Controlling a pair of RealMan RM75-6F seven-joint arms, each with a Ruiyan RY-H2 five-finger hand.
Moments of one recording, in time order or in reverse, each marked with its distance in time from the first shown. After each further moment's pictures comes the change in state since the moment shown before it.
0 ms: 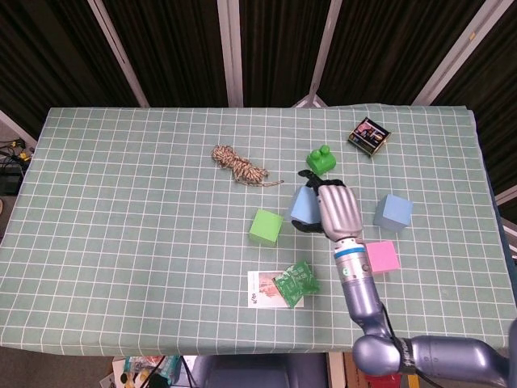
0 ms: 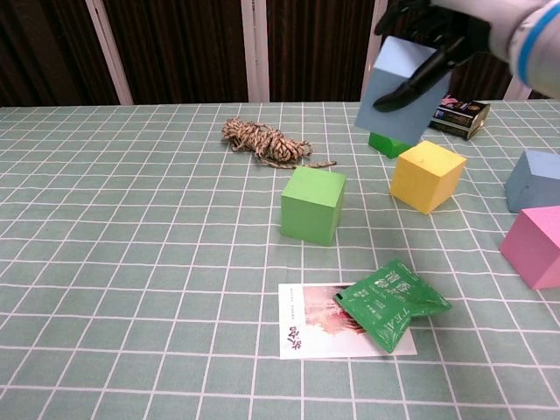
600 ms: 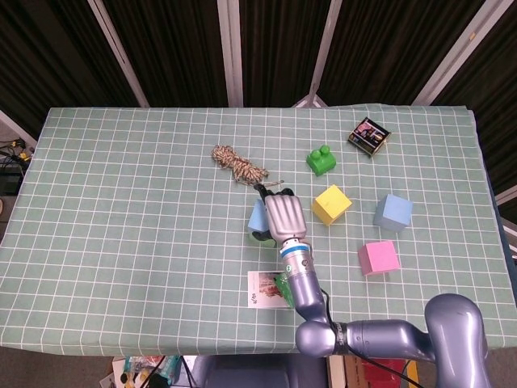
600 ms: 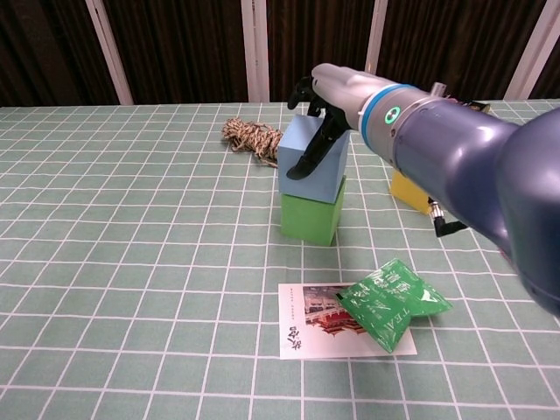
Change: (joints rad) left arm 0.005 0.005 0.007 0.006 0.021 0.005 -0.020; right arm 0.234 -0.338 0.047 0.299 0.207 -0.051 -0.210
